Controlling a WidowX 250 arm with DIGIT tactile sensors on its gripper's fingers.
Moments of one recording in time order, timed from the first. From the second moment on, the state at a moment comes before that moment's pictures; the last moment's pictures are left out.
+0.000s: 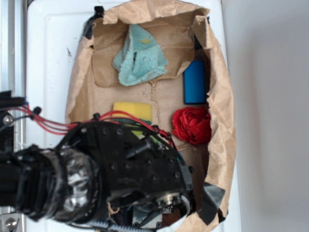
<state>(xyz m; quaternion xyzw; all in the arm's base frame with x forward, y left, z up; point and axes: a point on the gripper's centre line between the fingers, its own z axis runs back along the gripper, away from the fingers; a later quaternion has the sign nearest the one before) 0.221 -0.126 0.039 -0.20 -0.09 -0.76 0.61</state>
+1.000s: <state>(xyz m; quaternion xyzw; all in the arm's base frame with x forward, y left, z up) 0.263 -0.061 0.072 -0.20 -0.12 -0.48 0.85</state>
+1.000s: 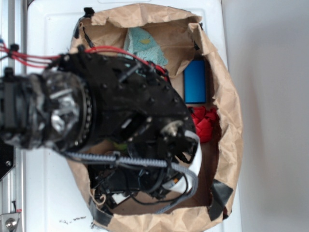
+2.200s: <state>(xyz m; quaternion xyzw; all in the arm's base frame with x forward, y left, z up) 0.277 0.013 0.132 0.04 -0.06 0.03 1.00</state>
